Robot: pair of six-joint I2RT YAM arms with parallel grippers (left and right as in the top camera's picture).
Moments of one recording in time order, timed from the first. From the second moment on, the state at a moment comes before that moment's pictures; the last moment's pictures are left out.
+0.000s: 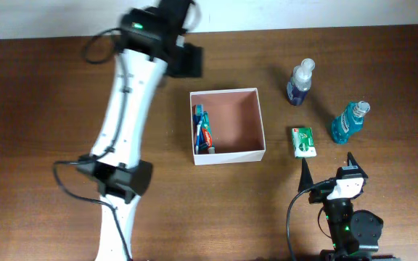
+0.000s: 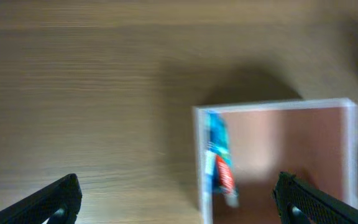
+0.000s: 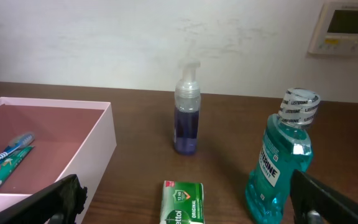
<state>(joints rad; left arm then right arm) -0.36 2.34 2.84 -1.68 -0.09 -0.32 -0.10 0.01 0.01 -0.06 -0.14 -0.05</state>
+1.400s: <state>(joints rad) 0.24 2.32 2.61 -1.69 0.10 -0.27 -0.10 0.08 0.38 -0.31 -0.34 0.14</state>
